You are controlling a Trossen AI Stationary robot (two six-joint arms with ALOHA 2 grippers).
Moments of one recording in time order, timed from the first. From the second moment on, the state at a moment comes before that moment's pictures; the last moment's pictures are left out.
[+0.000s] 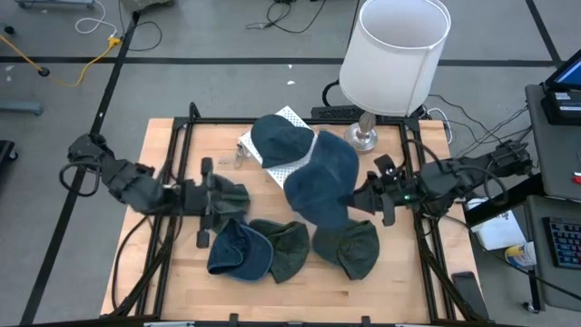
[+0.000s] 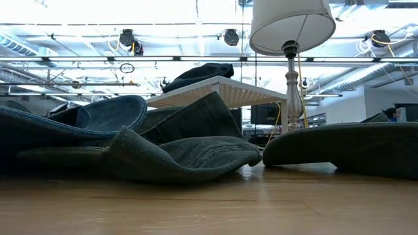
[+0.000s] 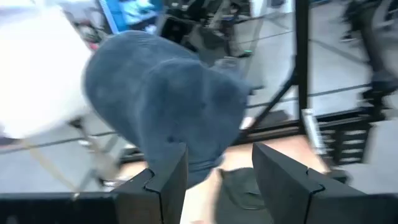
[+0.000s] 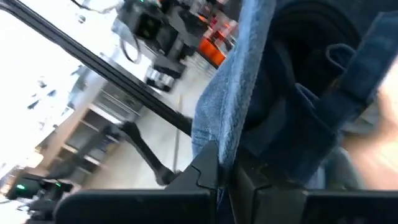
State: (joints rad) left arm -0.59 1.16 1.40 -0.38 -0.63 0.13; right arm 0.41 1.09 1.26 -0.25 0.29 0.93
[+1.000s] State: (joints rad) left arm -0.80 1.39 1.40 0.27 -1.38 1.13; right arm 0.35 1.32 1.26 0.48 0.31 0.82
